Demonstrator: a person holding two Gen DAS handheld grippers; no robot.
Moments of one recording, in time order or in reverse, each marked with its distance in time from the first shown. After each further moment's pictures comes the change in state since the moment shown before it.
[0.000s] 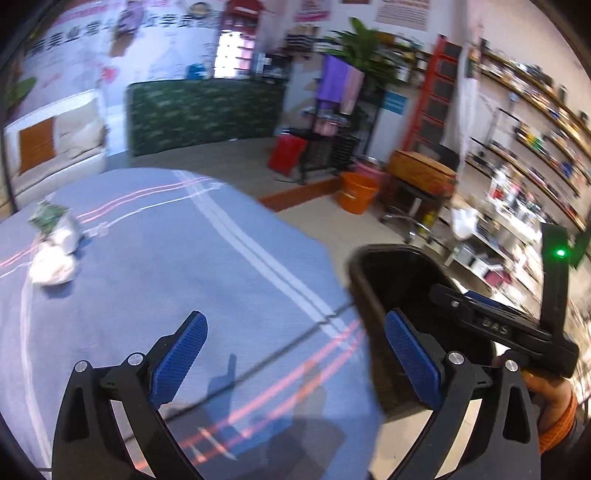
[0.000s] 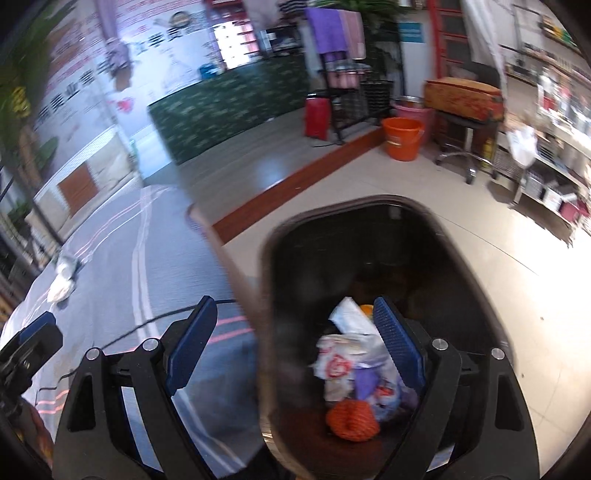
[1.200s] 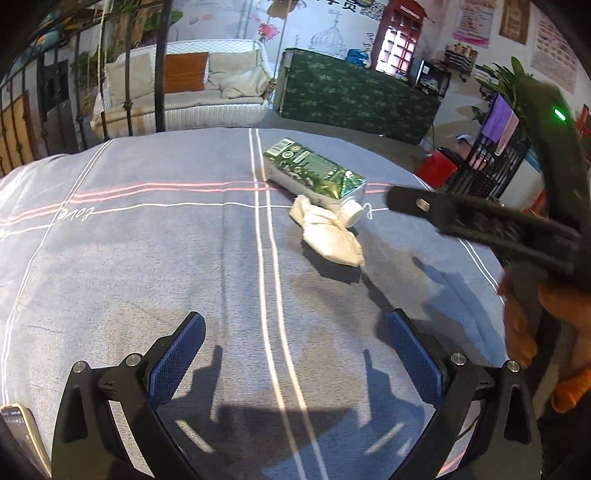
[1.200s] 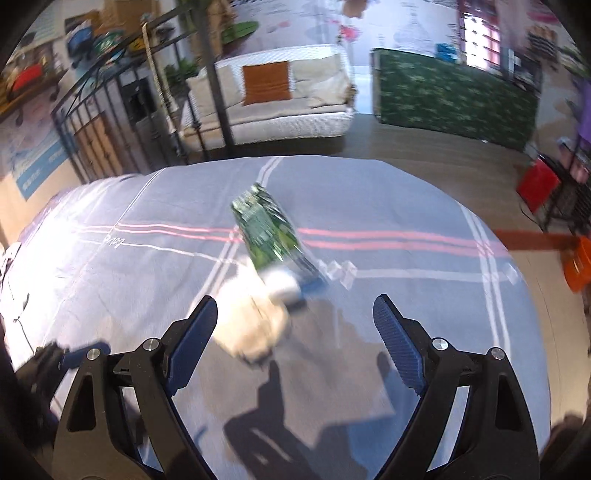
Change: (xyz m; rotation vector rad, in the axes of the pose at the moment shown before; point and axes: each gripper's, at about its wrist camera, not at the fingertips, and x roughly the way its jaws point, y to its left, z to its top) left arm -0.065 0.218 -0.018 -0.364 0.059 0.374; right arm 0.097 0.377 0.037 -0.652 0.174 0.488
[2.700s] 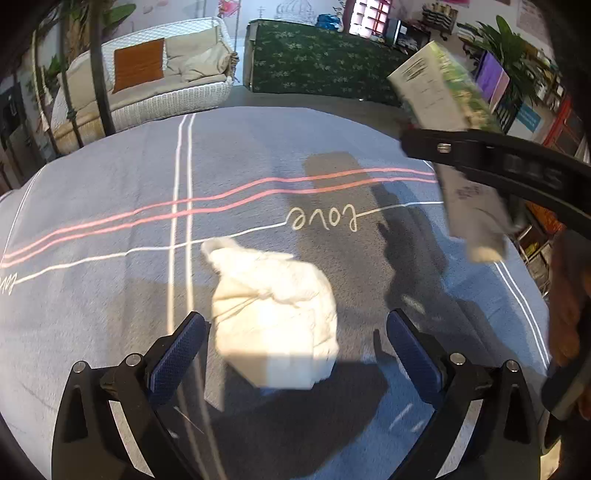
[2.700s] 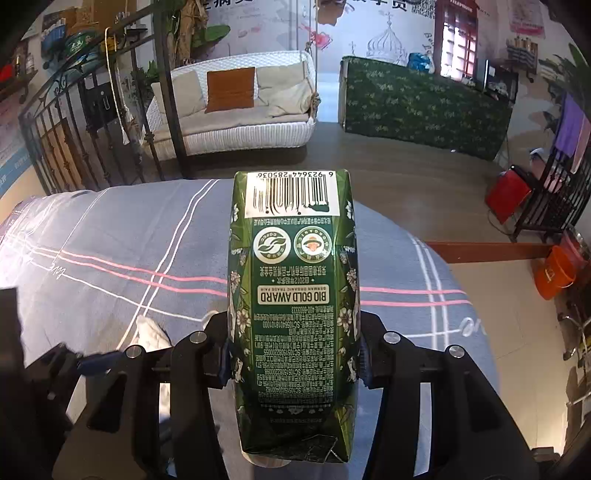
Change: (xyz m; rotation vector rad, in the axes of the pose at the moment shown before) left arm 0.088 -0.044 0.057 0.141 0.122 -0.037; right arm 0.018 -0.054 0.038 0.019 -0.051 -0.168
